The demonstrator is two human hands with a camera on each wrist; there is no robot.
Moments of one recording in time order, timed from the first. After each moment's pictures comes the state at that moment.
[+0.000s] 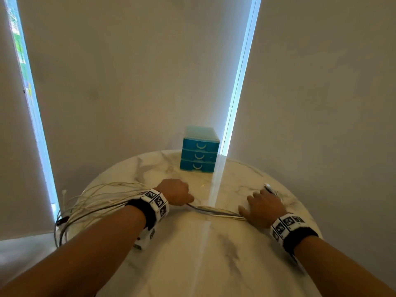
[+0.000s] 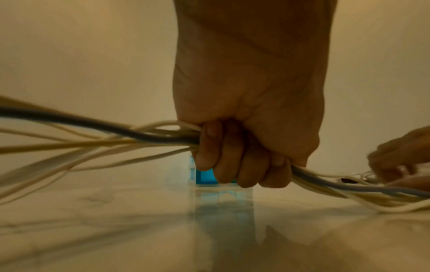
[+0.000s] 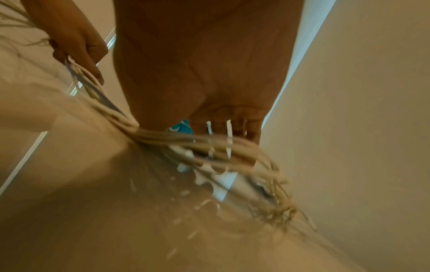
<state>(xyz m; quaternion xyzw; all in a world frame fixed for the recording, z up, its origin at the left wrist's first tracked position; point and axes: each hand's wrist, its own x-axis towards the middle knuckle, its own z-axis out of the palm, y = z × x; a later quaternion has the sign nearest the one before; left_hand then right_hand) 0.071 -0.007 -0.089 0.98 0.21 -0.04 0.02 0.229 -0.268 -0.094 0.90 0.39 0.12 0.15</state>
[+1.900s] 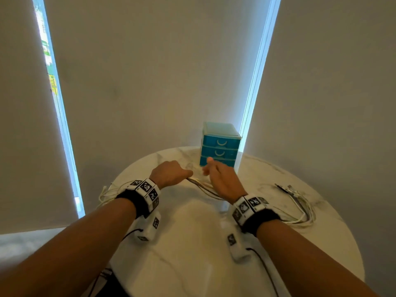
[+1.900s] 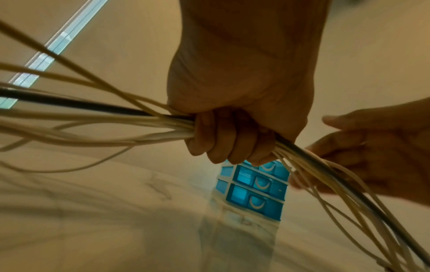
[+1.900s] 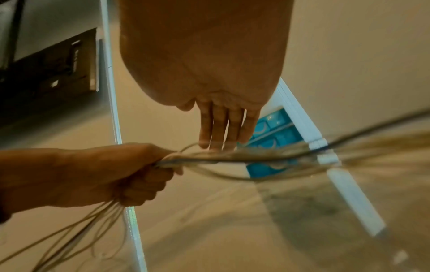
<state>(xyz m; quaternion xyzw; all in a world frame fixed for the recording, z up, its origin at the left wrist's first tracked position) 0.018 0.064 -0.069 0.92 0.33 0.09 0.21 0.114 -0.112 -0.062 0.80 0.44 -0.01 -0.41</state>
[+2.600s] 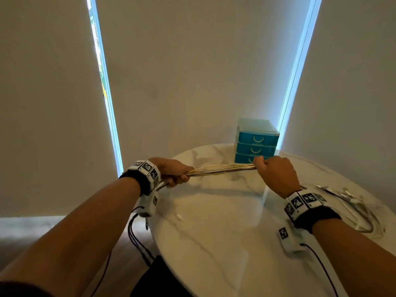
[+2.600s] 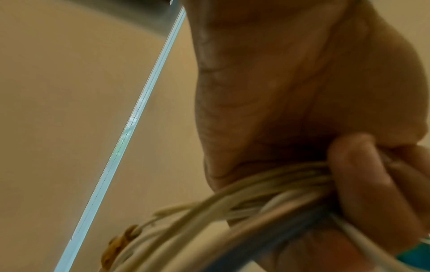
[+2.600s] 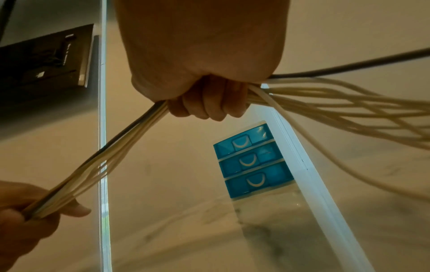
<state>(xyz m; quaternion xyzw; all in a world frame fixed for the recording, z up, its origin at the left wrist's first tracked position) -0.069 0.134 -0.059 0.82 0.30 -0.13 0.47 0.142 -0.127 -0.049 0.85 0.42 0.10 -0.30</state>
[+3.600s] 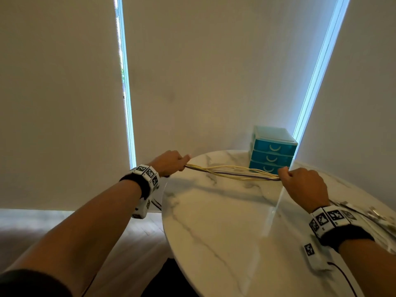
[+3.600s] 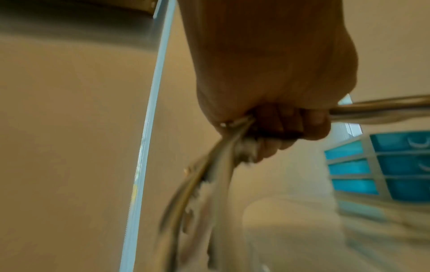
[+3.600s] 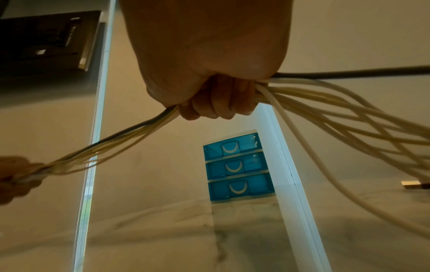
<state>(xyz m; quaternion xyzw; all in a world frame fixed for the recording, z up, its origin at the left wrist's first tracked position) -0.113 0.179 -0.057 0.92 0.32 0.15 0.18 0.155 -0.135 -0.051 0.89 0.36 0.14 -0.23</state>
